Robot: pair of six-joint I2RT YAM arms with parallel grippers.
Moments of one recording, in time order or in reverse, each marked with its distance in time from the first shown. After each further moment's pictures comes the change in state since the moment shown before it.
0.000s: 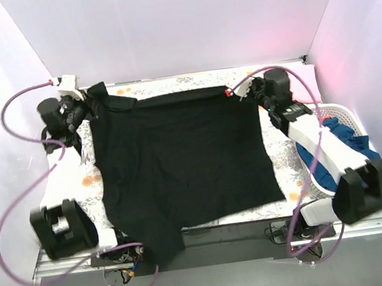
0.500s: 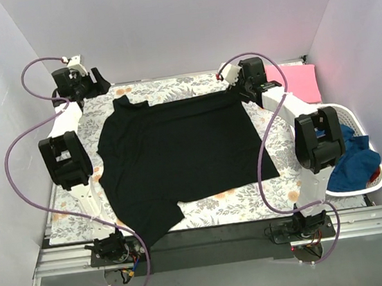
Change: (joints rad) left arm -0.032 0.862 0.739 -0.204 -0.060 -0.121; right arm -0.043 0.608 0.354 -0.035 0.110 0.113
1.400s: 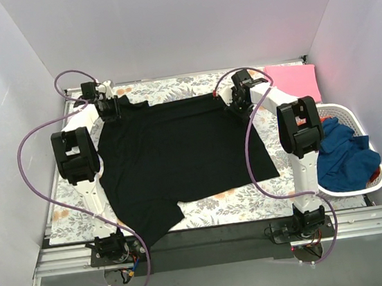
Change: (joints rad) left arm -0.098 0.015 -0.094 -0.373 -0.121 0.135; right arm -0.006 0.257 0.220 -0.599 -0.280 0.269
